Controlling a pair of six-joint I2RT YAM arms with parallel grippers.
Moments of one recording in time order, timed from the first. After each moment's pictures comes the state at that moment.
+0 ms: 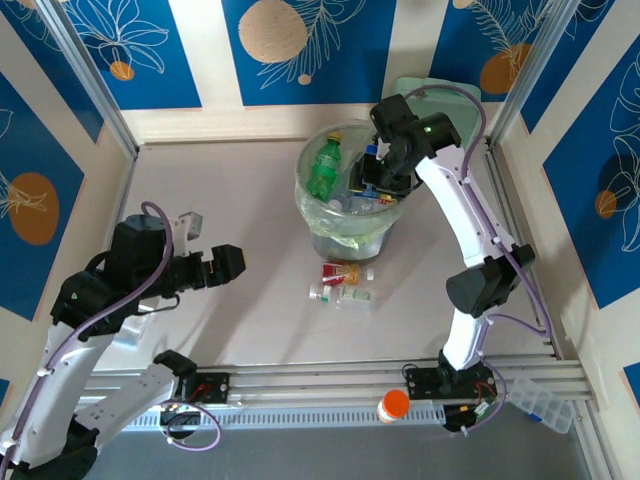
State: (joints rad) left arm -0.47 0.81 1.26 -1.18 0.28 -0.64; right arm 0.44 1.84 2.19 -1.53 -0.12 0.56
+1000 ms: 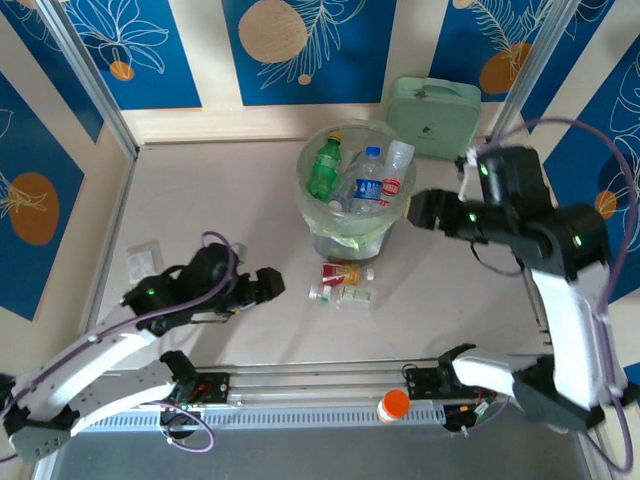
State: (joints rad) left arm -0.88 0.85 0.86 -0.82 0.07 -1.11; right arm 0.43 1.11 1.87 -1.51 -0.09 0.57
